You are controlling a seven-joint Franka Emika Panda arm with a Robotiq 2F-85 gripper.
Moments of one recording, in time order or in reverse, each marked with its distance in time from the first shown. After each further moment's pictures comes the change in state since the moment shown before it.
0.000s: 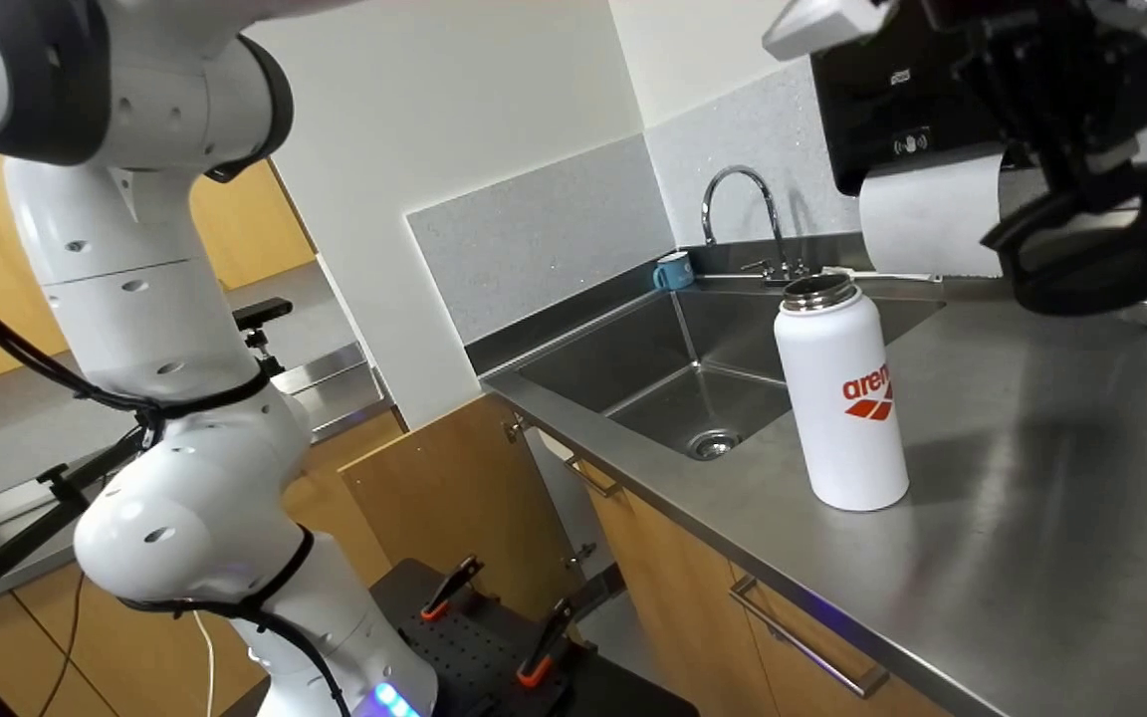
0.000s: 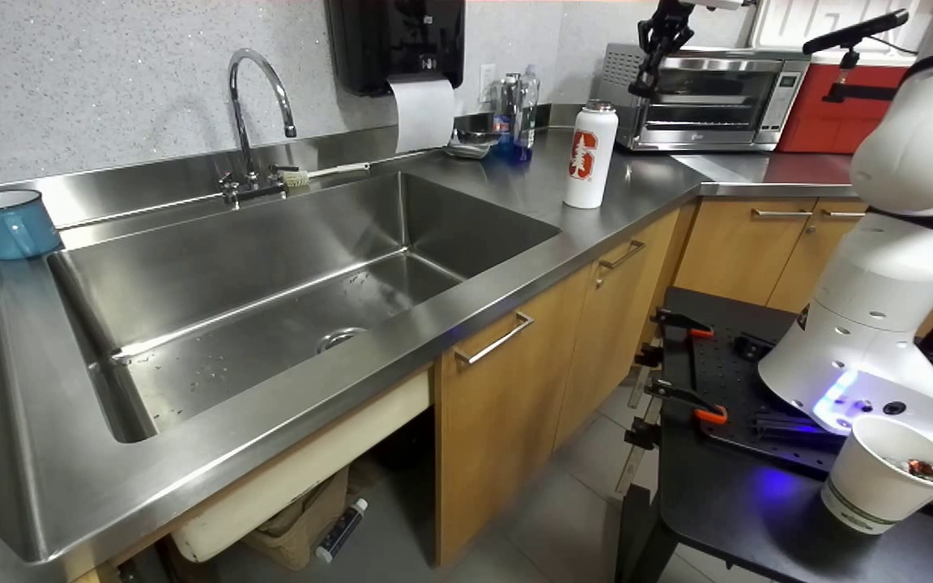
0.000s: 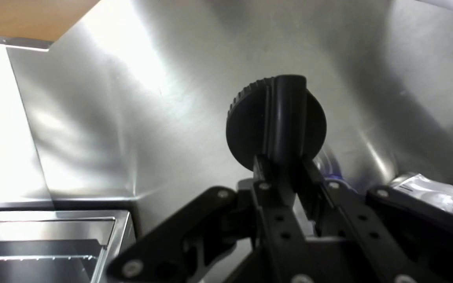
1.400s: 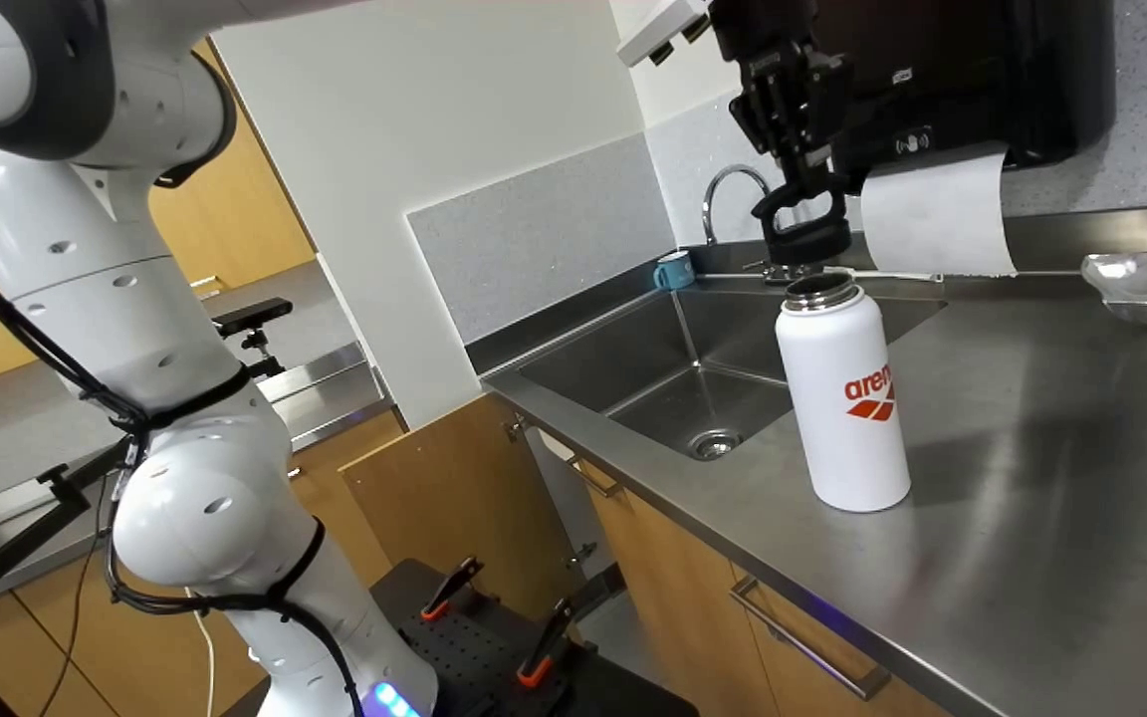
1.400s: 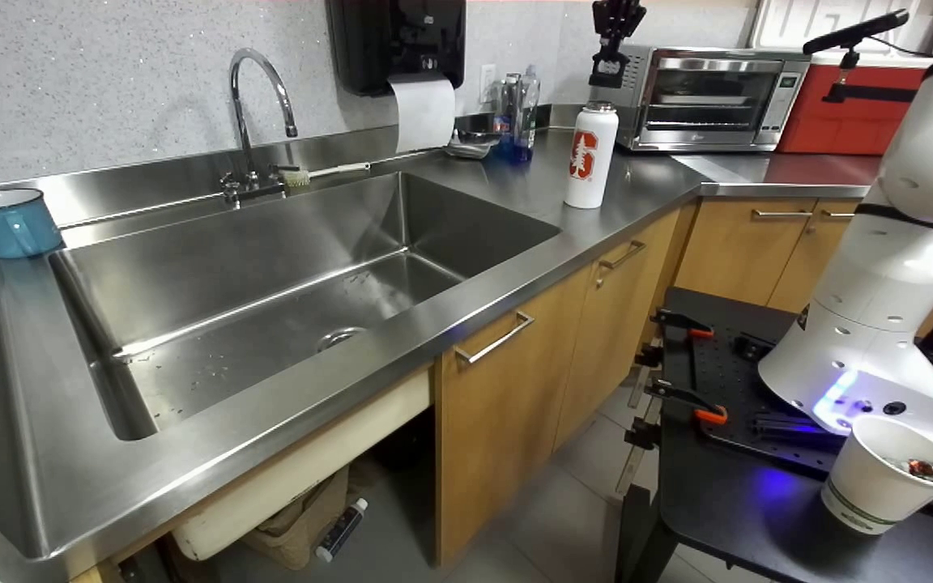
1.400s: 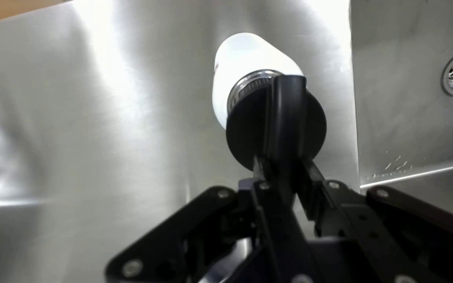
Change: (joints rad) arm 0.308 -0.131 0.001 -0.047 -0.116 -0.256 -0.031
